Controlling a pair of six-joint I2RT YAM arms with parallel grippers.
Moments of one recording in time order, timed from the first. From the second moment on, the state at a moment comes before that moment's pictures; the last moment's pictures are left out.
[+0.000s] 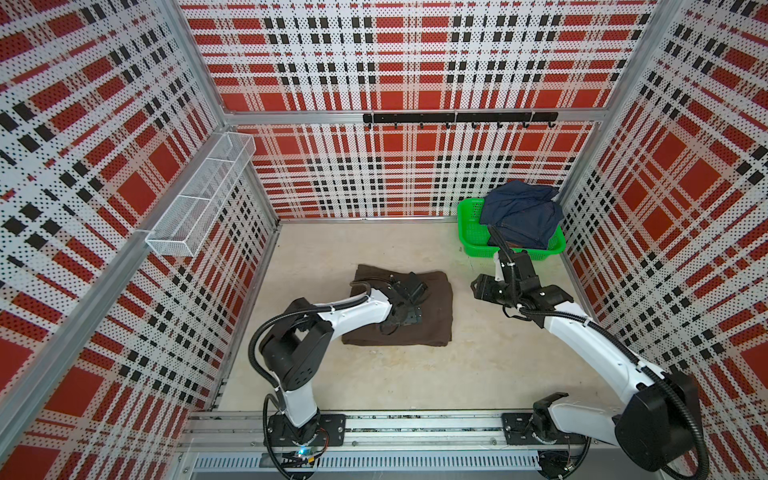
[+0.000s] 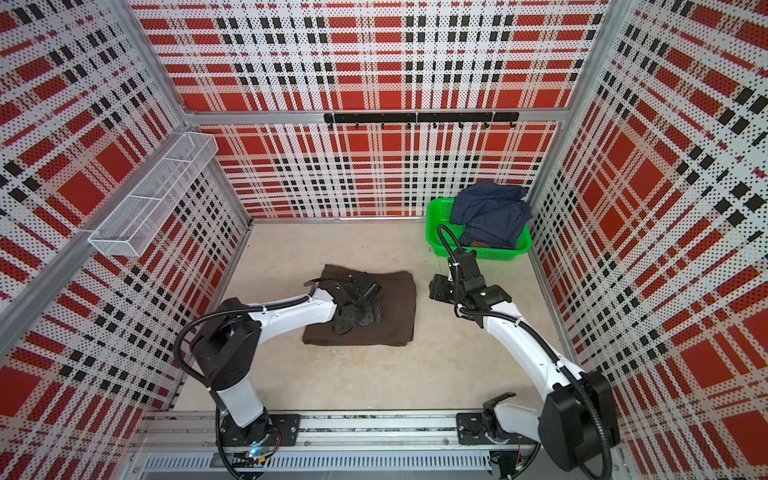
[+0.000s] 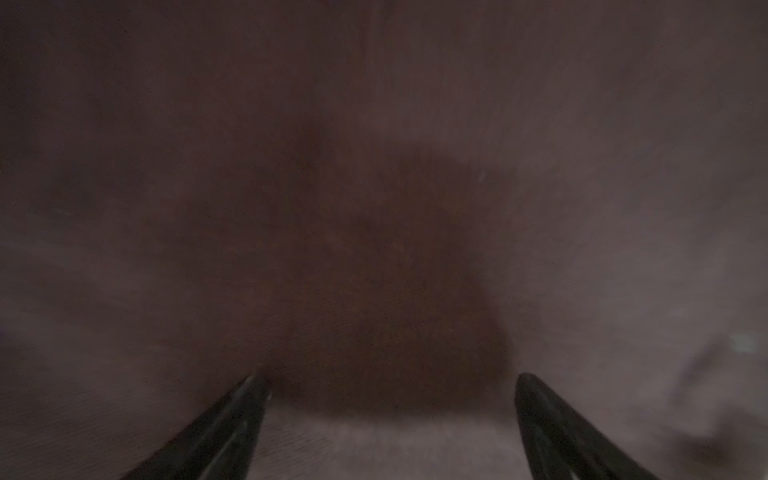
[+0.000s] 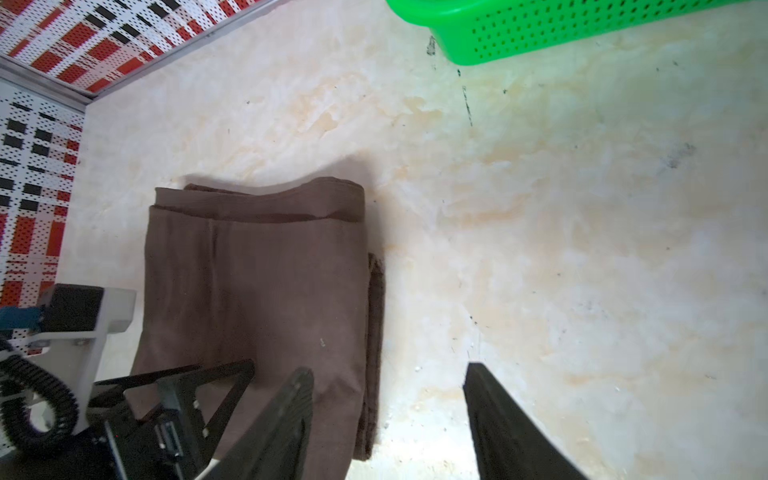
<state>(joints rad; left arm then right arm) -0.79 1.82 1.17 -0.64 -0.20 -0.91 0.36 1.22 0.91 -0.51 -0.03 0.53</state>
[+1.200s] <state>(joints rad) -0.11 2.26 1.80 -0.78 -0.28 -0.60 0.30 1.27 0.89 -0.45 -0.07 0.51</state>
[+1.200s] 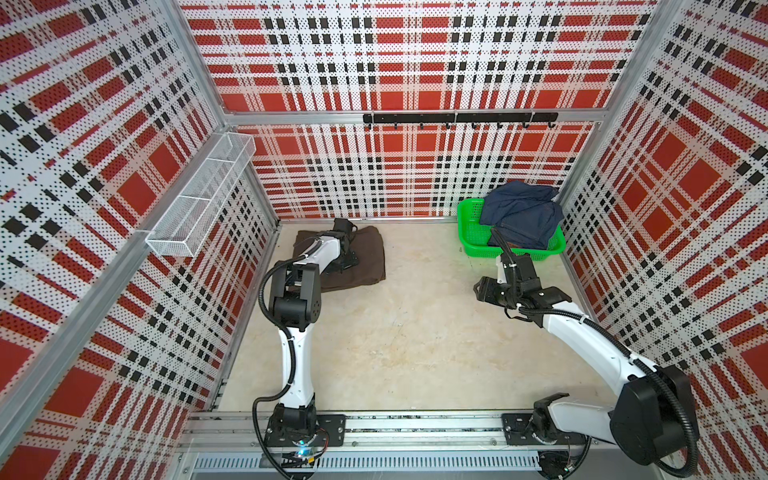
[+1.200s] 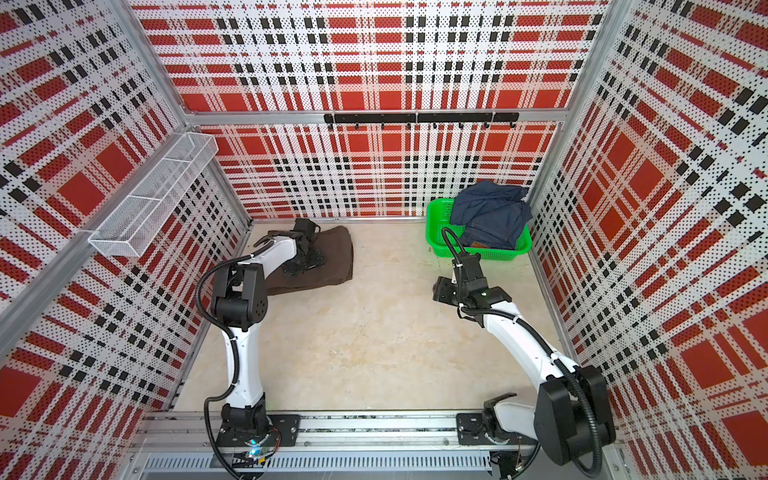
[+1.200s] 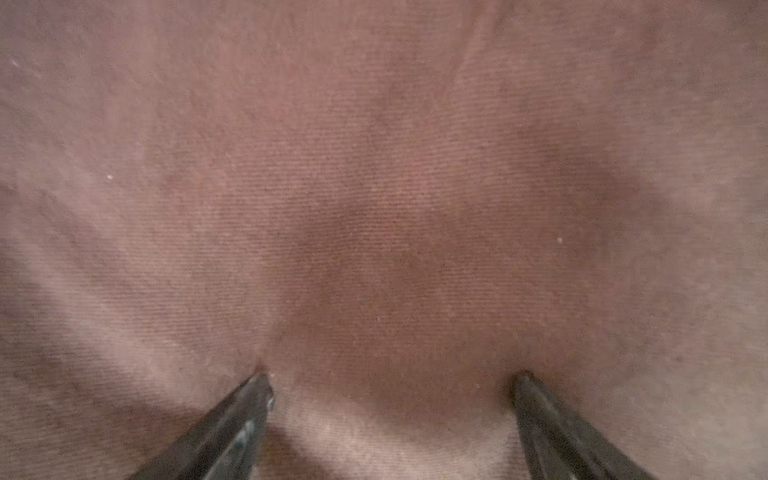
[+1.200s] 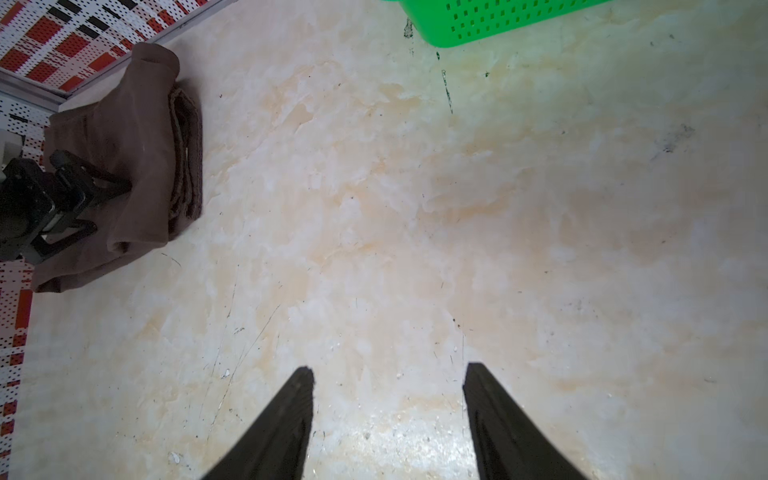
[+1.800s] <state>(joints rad) 0.03 2.46 2.18 -0.90 -0.32 -0.52 0.25 1.36 0.92 -0.38 -0.10 0.48</state>
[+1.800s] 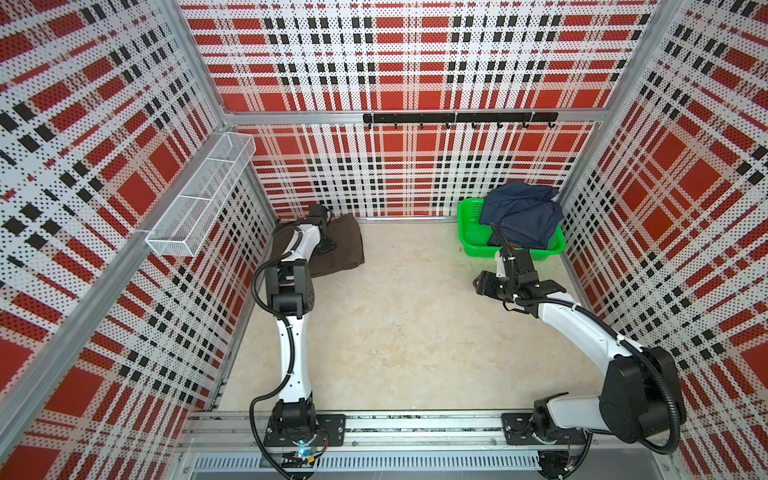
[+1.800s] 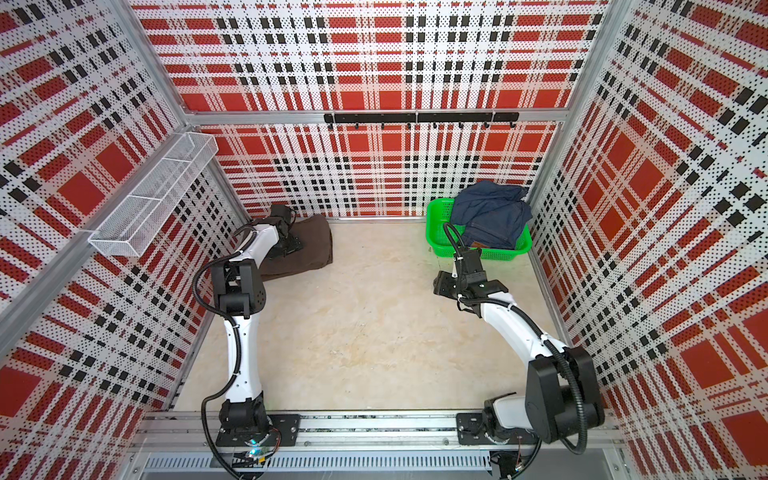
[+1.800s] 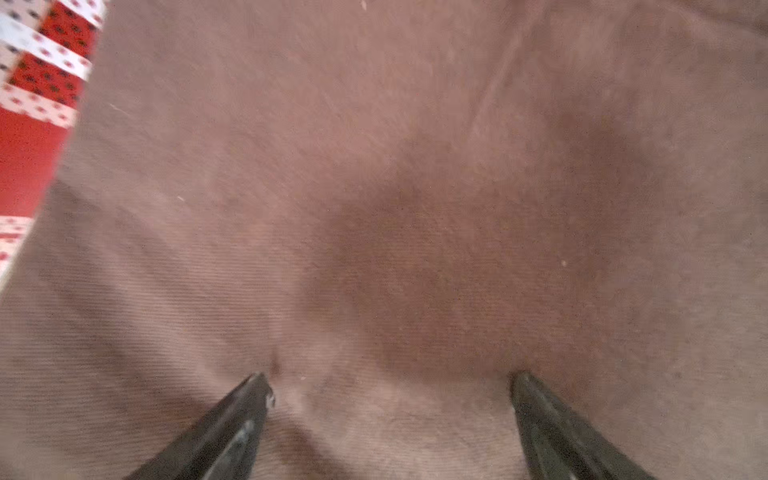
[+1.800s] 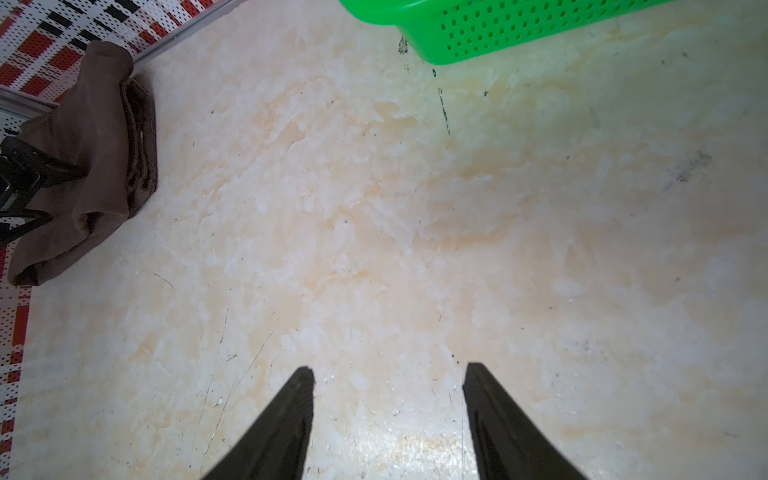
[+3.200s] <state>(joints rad) -0.16 1.05 0.24 0.64 -0.65 -0.39 0.05 1.62 0.07 1.45 0.29 0.03</state>
